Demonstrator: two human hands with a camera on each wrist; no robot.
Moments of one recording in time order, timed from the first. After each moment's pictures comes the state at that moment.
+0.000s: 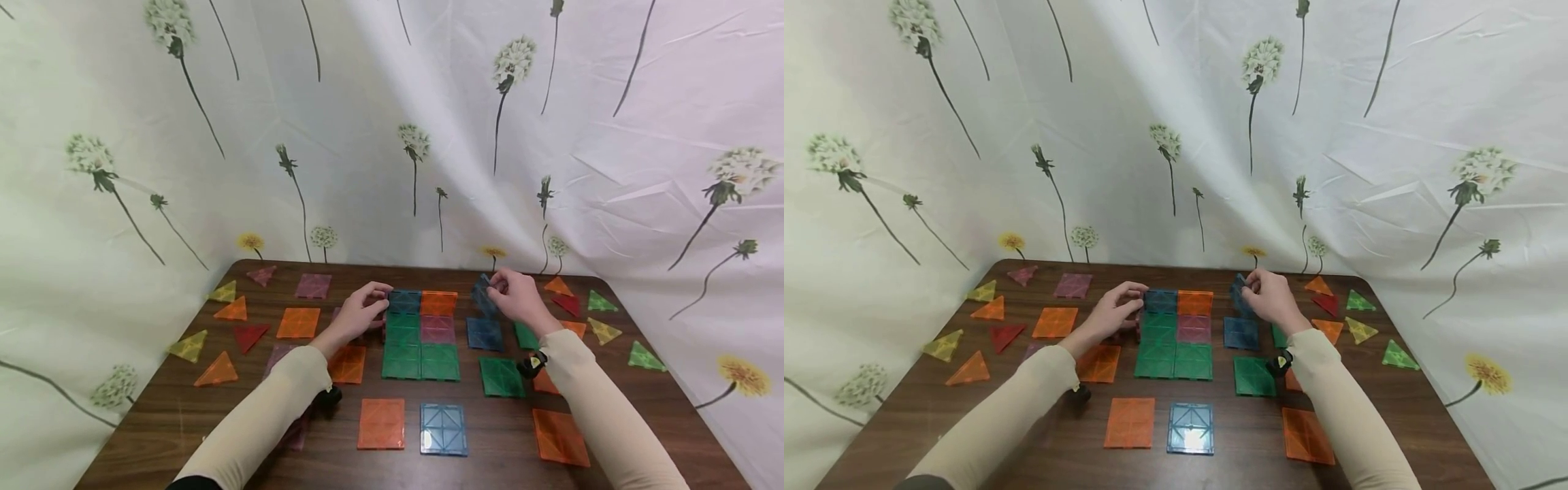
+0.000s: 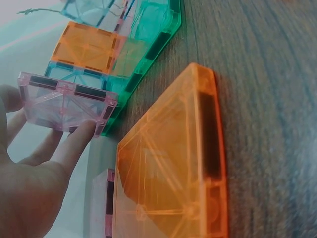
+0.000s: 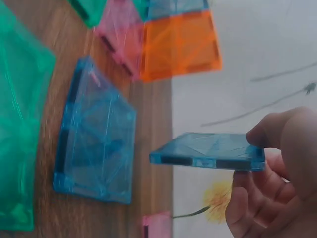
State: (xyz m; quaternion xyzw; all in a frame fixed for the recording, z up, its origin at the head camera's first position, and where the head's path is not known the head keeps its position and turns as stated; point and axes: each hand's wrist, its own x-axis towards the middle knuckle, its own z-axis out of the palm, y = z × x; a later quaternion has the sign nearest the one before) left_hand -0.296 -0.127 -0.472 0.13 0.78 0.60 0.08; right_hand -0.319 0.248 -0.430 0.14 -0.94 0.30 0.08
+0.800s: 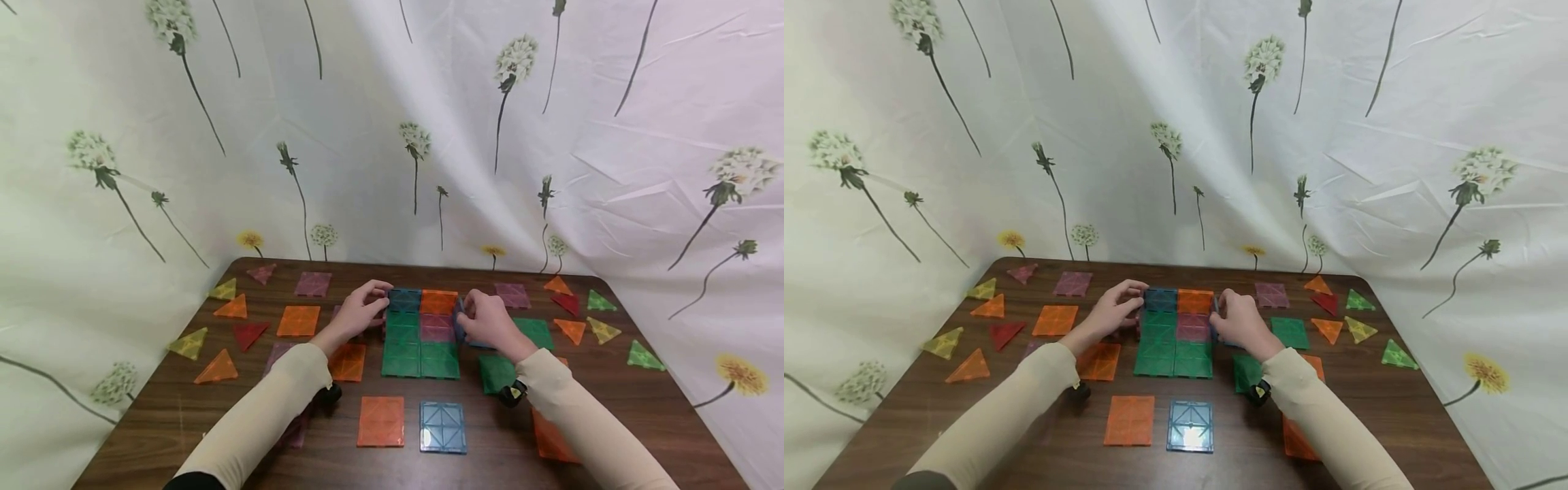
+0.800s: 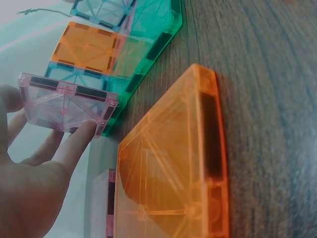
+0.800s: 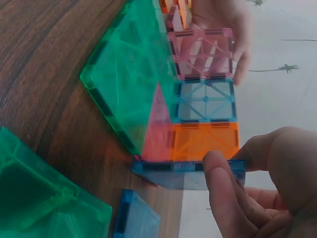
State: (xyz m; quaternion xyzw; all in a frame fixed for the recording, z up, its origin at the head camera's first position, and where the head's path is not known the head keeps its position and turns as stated) left_hand -0.297 -0.128 -0.473 0.13 0.78 0.60 0.07; right_hand -0.275 0.188 -0.440 0.16 -0.93 0.32 0.01
